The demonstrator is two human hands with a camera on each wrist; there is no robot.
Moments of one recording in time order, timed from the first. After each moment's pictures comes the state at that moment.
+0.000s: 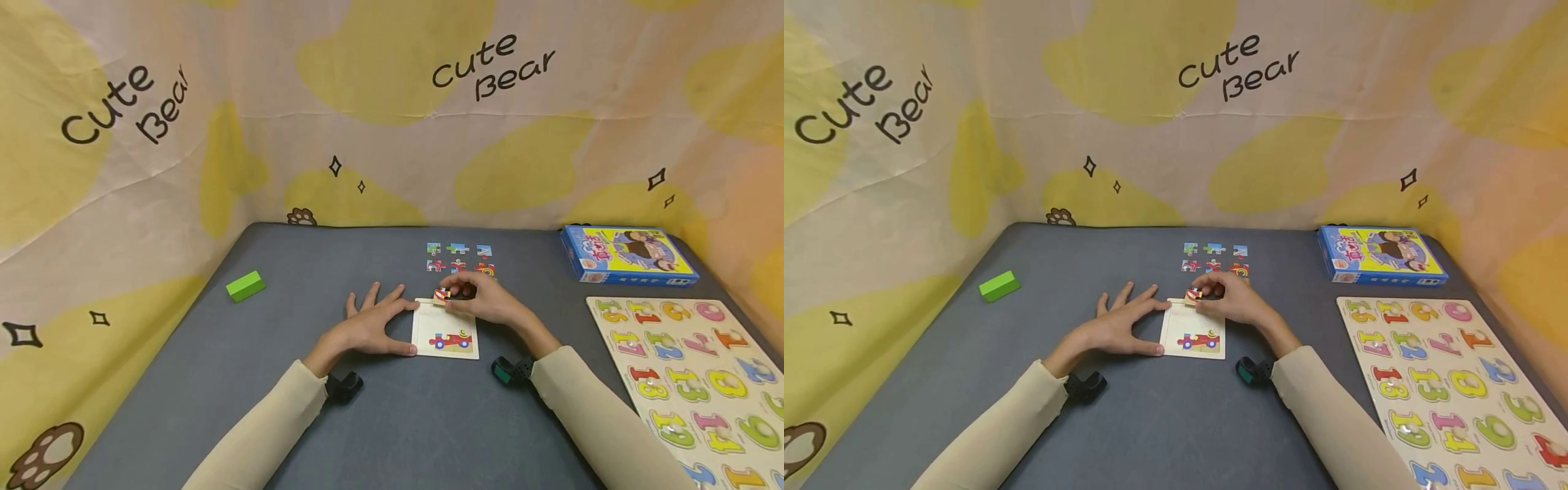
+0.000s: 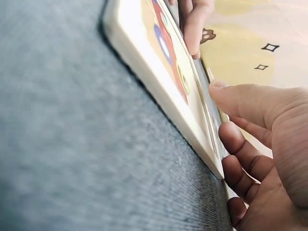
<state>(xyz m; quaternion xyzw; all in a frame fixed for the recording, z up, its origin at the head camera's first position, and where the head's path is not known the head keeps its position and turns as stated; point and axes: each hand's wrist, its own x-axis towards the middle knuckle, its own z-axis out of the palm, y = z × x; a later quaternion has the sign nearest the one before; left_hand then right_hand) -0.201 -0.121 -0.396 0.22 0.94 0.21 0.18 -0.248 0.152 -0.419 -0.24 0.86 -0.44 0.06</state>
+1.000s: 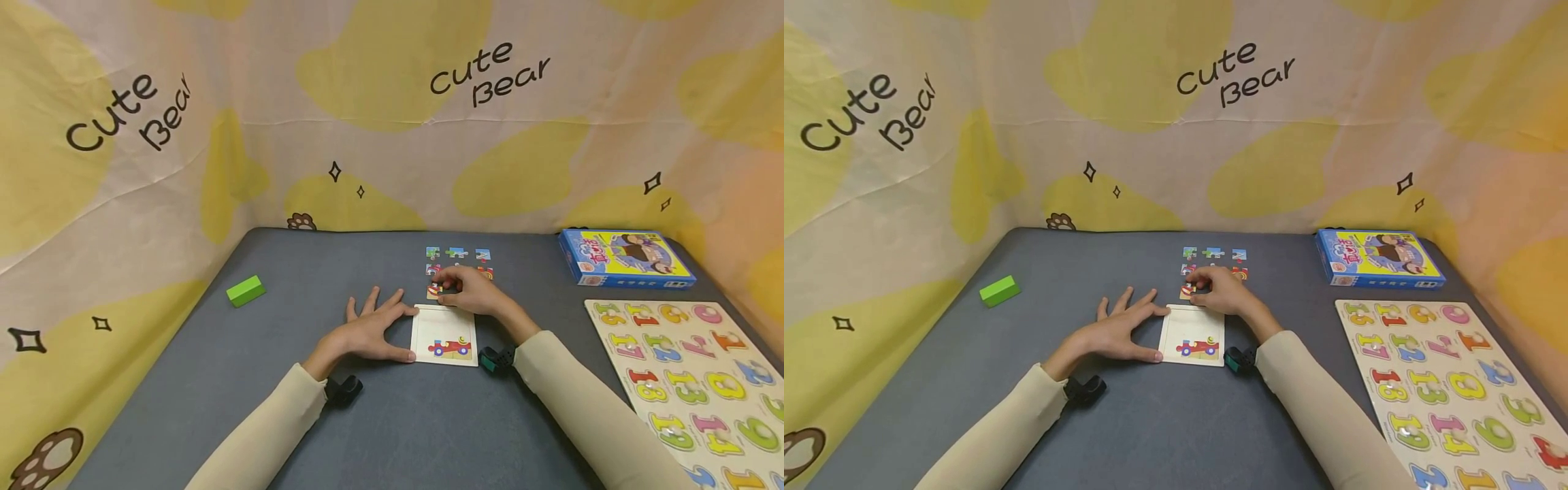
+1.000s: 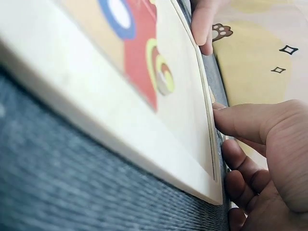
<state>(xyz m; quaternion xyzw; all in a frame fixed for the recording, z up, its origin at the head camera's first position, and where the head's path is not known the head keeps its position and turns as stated) -0.198 -0.123 -0.395 0.24 0.93 0.21 0.19 -0.270 0.135 -0.417 -0.25 0.89 -0.38 0.05</state>
